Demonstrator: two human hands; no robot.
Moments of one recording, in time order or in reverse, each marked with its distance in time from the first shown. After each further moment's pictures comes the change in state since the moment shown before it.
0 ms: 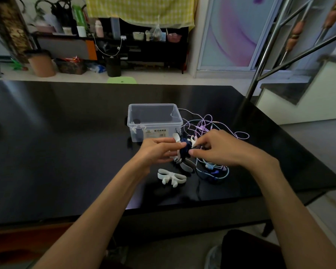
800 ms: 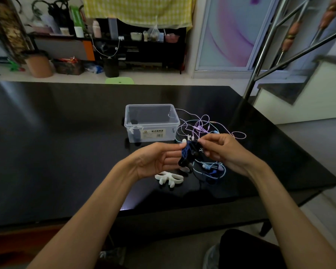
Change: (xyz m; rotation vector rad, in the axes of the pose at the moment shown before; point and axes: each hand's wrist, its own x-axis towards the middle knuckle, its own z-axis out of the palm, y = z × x) left_hand -0.012 0.010 -0.003 -0.121 -0.523 -0.151; right_hand -0.001 0.040 0.017 1.012 0.099 0.068
